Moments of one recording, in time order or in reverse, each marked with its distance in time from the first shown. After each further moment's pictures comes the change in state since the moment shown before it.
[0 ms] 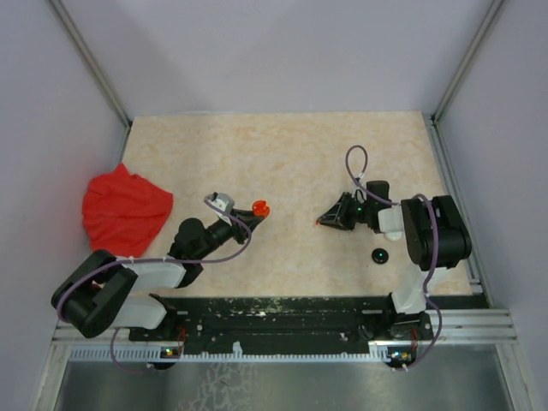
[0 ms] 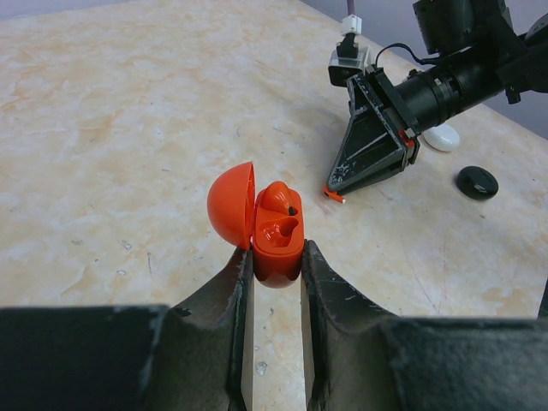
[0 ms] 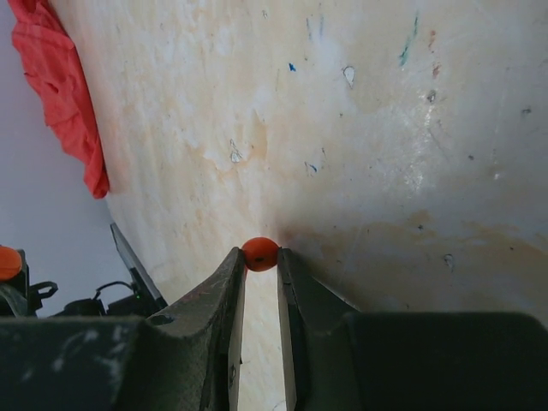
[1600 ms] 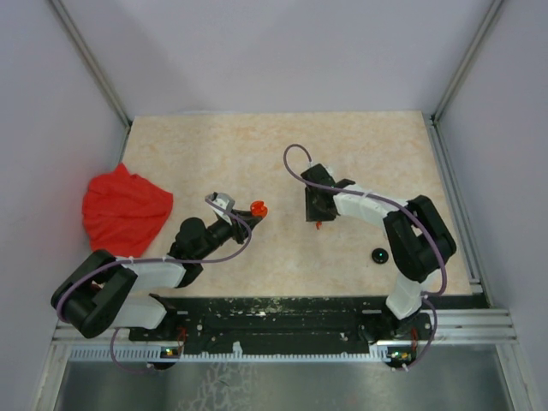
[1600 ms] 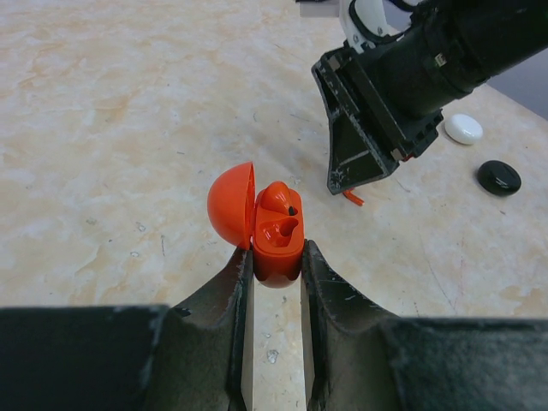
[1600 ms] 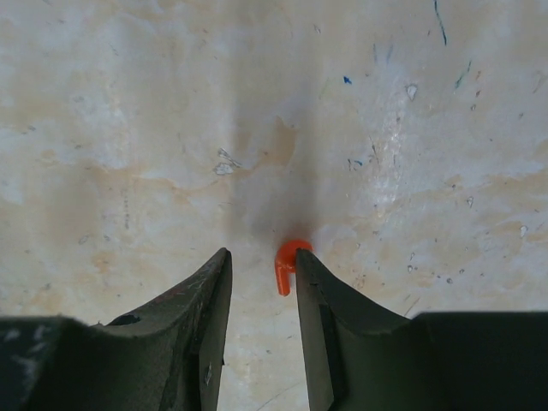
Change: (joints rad) left arm 0.000 -0.002 0.000 -0.039 -0.042 0.006; right arm 0.460 -0.056 0.446 -0.762 0.898 -0.207
